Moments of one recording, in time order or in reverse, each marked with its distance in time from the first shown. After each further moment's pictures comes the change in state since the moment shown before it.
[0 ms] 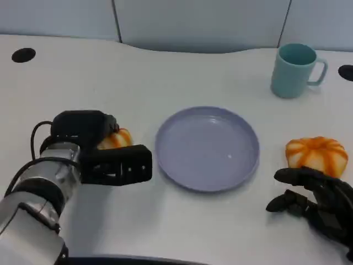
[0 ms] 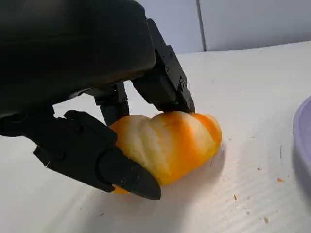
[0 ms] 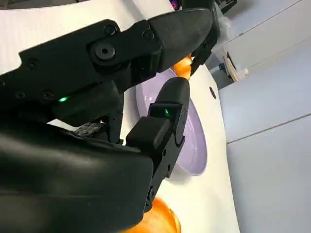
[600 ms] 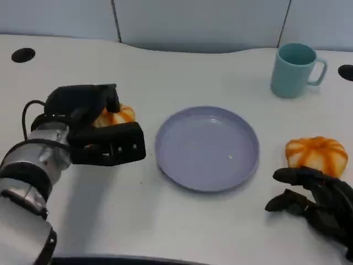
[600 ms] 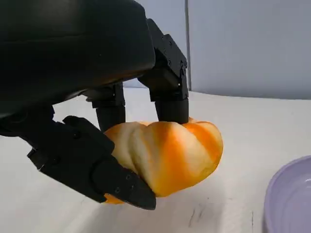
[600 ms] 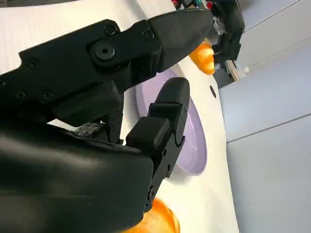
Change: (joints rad) left arm -0.051 0.052 0.062 -0.025 -0.039 -0.137 0.012; right arm 0.003 0.002 0.010 -0.008 0.000 0.003 -0.011
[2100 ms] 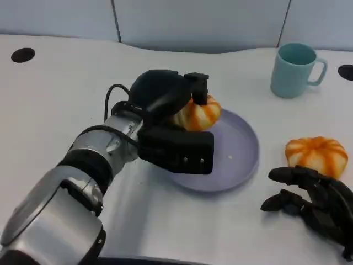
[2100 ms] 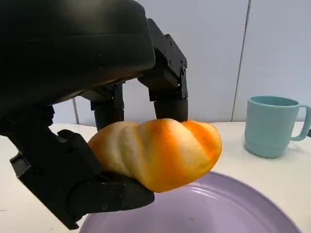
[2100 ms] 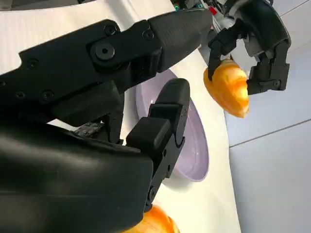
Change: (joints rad) left arm -0.080 -0.214 -0.104 -0.053 0.056 -0.114 0.078; right arm -0.002 0.004 0.016 -0.005 0.003 0.012 -0.010
